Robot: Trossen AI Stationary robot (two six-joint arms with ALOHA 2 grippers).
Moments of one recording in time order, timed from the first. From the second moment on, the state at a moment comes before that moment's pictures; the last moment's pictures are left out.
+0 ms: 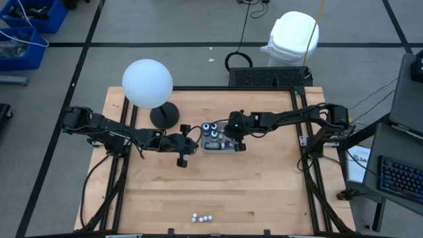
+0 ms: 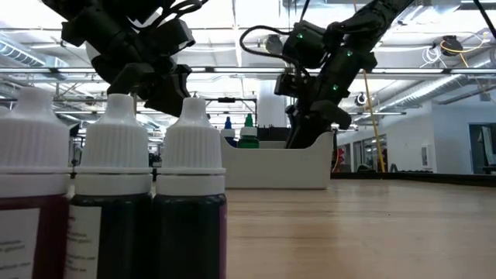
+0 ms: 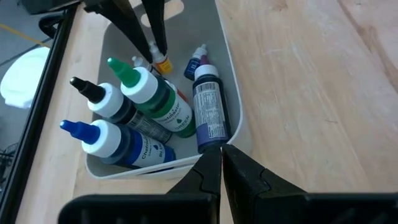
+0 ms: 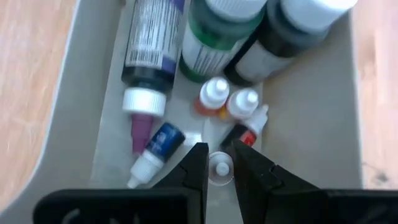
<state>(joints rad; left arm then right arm) -0.11 1.41 0.70 0.01 -0.26 0.29 -0.18 1.67 0.95 -0.23 0.00 -0.33</state>
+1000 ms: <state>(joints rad) -0.11 1.41 0.70 0.02 -0.26 0.23 -0.17 1.58 0.95 -0.22 0.06 -0.33</state>
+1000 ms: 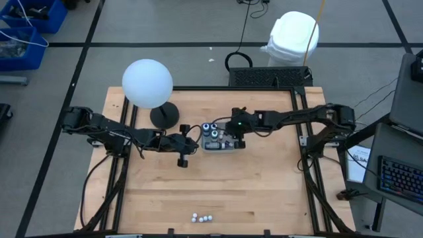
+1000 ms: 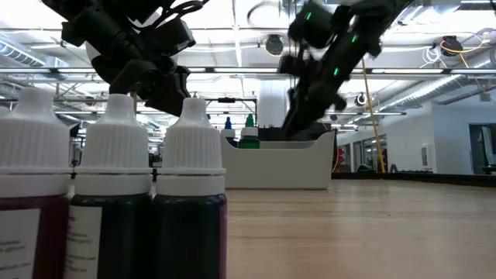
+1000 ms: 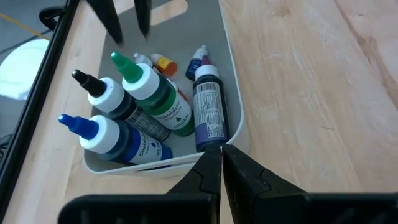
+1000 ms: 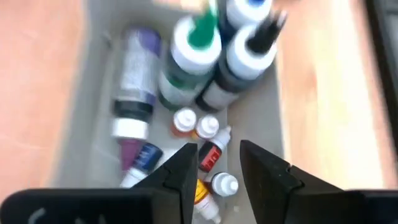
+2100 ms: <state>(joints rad) -0.26 1.41 0.70 0.12 -0.19 -0.22 0.17 0.64 0.15 0.37 -0.16 -0.21</state>
